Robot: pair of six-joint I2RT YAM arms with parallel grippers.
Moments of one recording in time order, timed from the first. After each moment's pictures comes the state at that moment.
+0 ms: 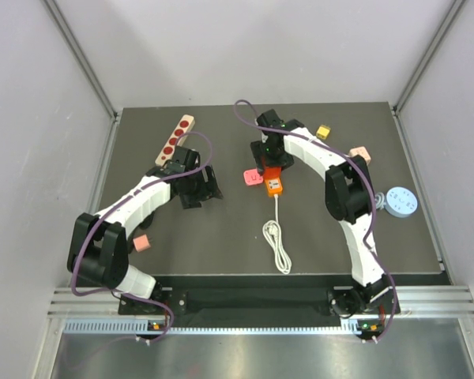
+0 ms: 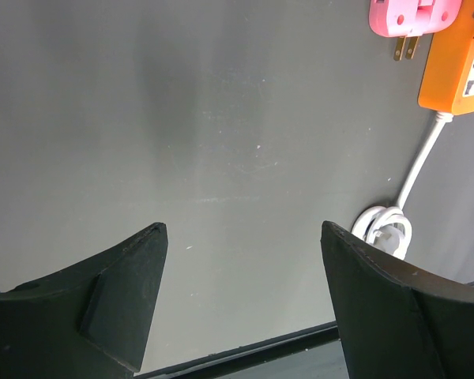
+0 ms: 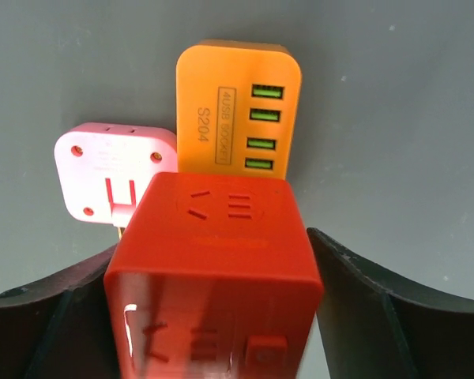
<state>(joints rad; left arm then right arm) -0.36 1.48 1.02 -0.55 0.15 -0.65 0.53 2.25 1.96 -0.89 0.06 0.23</state>
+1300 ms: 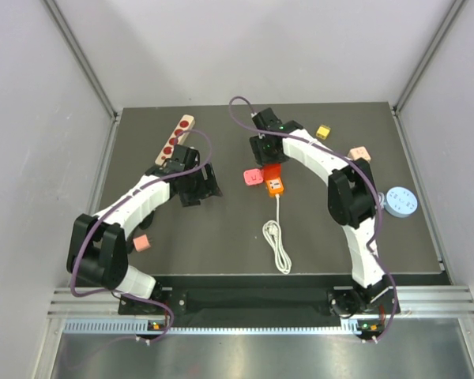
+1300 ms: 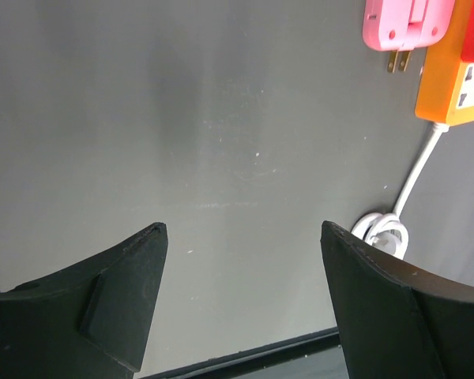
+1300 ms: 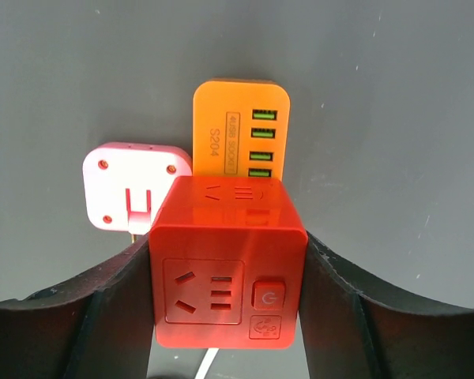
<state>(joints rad) -0.36 1.48 1.03 -0.56 0.13 -0.65 0.57 2.18 1.91 -0.80 0.15 0.22</state>
